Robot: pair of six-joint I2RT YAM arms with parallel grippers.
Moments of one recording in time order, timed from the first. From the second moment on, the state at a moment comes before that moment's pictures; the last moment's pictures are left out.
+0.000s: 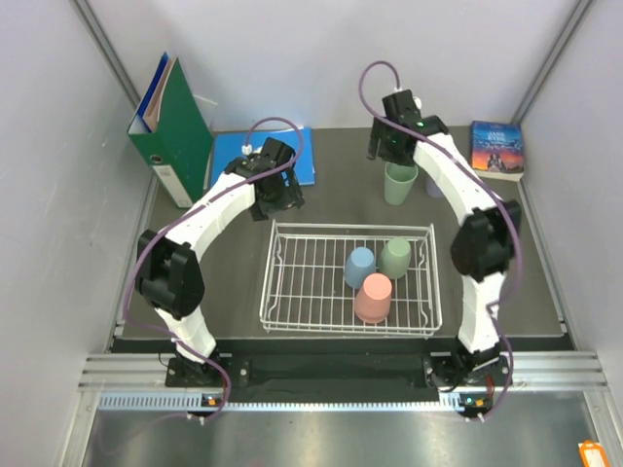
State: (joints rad) left arm -0.46 1.76 1.57 -0.88 -0.20 -0.76; right arm 0.37 2.09 2.08 -0.86 0.21 0.46
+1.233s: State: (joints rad) left arm -1.11 1.97 1.89 -0.74 -0.22 -0.36; right arm 0.39 0.82 1.17 -0.68 0.34 0.43
